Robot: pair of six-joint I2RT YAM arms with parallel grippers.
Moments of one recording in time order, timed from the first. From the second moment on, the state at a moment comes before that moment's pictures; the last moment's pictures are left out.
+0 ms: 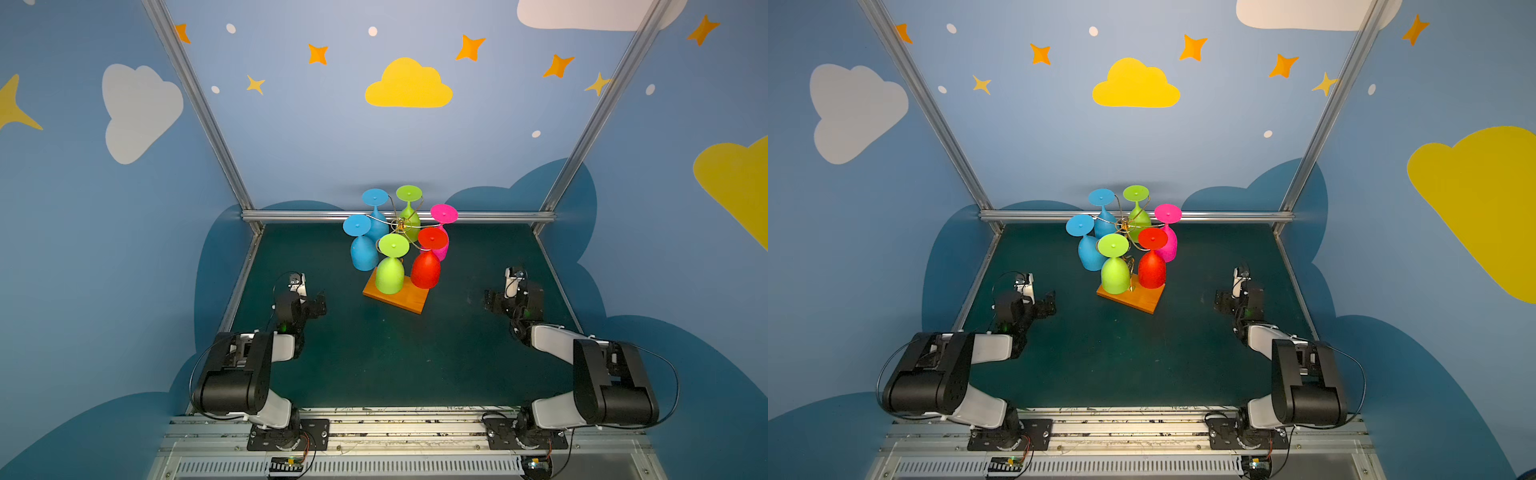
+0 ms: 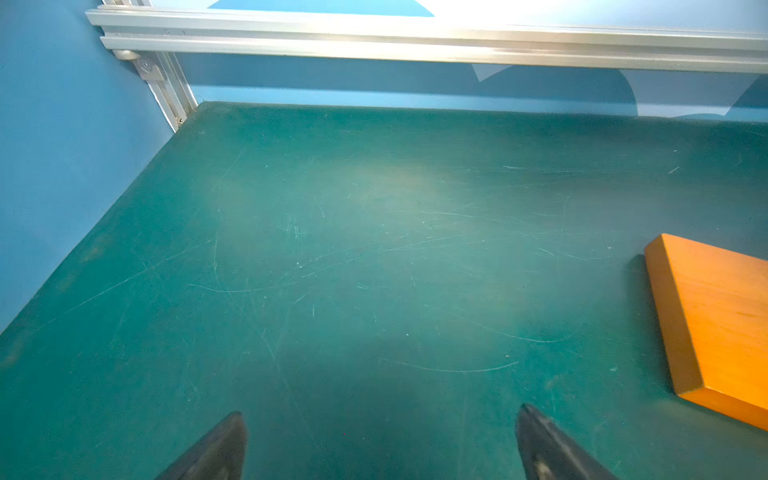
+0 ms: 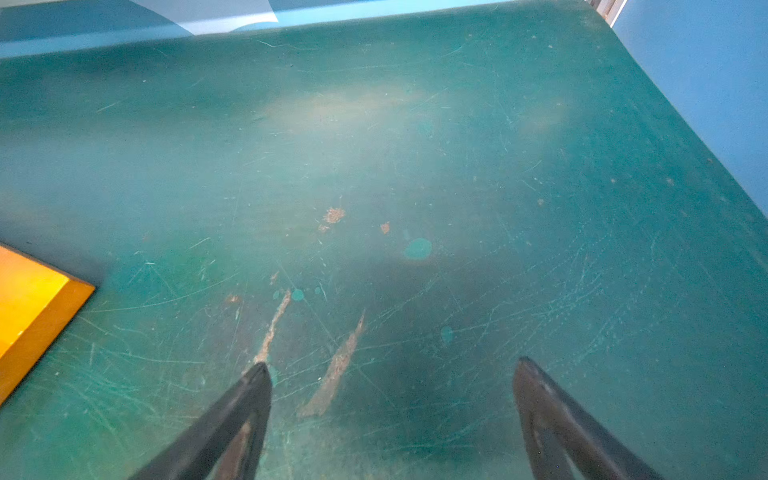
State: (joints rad) left arm 0.02 1.53 0.38 0.71 -0.01 -0.05; right arm 0.03 1.45 0.52 0.36 -0.04 0.05
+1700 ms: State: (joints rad) left arm -0.02 1.13 0.63 0.29 -0.16 -0.26; right arm 0.02 1.08 0.77 0.06 -0.08 0.32
